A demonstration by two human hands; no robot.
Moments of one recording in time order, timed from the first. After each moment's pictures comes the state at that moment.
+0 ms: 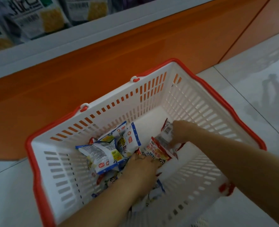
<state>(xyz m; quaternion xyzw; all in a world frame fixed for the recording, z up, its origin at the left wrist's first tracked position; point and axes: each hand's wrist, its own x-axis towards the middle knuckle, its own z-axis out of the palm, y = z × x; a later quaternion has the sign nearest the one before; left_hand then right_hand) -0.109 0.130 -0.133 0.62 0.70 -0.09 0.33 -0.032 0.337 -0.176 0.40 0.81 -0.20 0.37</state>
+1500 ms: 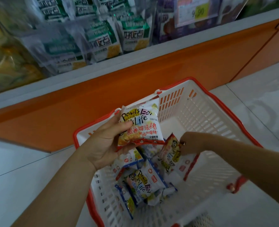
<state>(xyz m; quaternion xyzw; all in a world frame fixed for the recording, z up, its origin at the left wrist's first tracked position) -0.215 0.080 -0.002 0.02 0.49 0.63 0.60 -0.044 0.299 -0.100 0.29 0.81 -0.28 0.42</state>
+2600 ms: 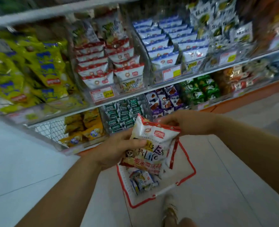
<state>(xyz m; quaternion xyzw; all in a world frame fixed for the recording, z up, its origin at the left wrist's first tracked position) -0.206 0.083 0.478 0.17 0.58 0.49 0.63 -0.086 0.302 0.490 0.14 0.82 -0.48 0.27</state>
